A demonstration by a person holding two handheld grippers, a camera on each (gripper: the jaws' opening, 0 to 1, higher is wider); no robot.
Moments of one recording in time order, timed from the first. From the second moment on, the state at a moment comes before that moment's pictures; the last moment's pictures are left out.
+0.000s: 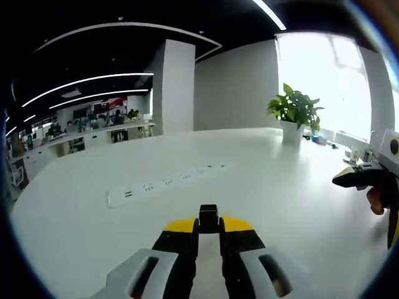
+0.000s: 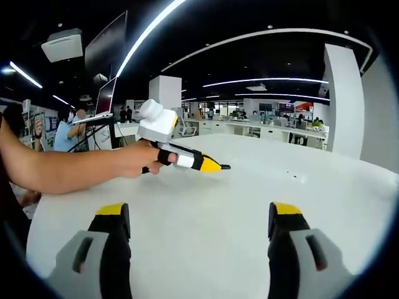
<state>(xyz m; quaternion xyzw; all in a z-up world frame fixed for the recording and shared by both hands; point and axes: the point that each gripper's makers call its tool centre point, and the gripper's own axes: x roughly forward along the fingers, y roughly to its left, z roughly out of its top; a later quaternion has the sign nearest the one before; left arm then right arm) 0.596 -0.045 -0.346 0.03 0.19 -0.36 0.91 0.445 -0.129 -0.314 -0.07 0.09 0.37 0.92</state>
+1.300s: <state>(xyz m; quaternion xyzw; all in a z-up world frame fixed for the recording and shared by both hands) 0.639 -0.073 -0.340 0.02 0.20 -0.37 0.91 0.450 -0.132 -0.307 -0.06 0.08 0.36 0.93</state>
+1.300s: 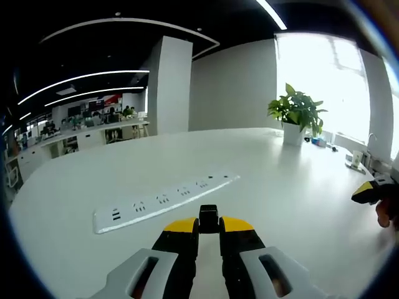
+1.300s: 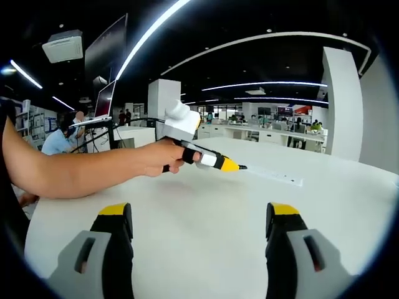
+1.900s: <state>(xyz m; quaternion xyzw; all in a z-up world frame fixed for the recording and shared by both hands) 0.649 -0.084 -0.354 0.03 0.20 -0.37 0.91 0.451 -0.133 -0.310 -0.06 0.08 0.36 0.93</state>
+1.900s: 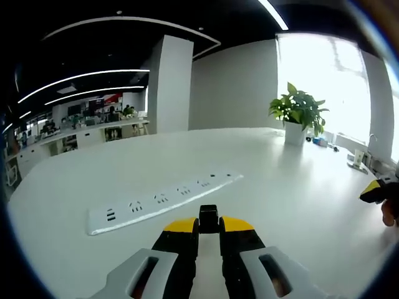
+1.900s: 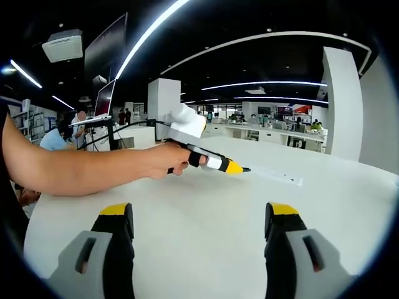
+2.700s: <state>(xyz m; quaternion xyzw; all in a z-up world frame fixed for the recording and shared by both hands) 0.655 -0.085 -0.364 0.05 0.20 -0.36 0.91 0.458 -0.140 -0.310 -0.07 0.08 0.33 0.94</state>
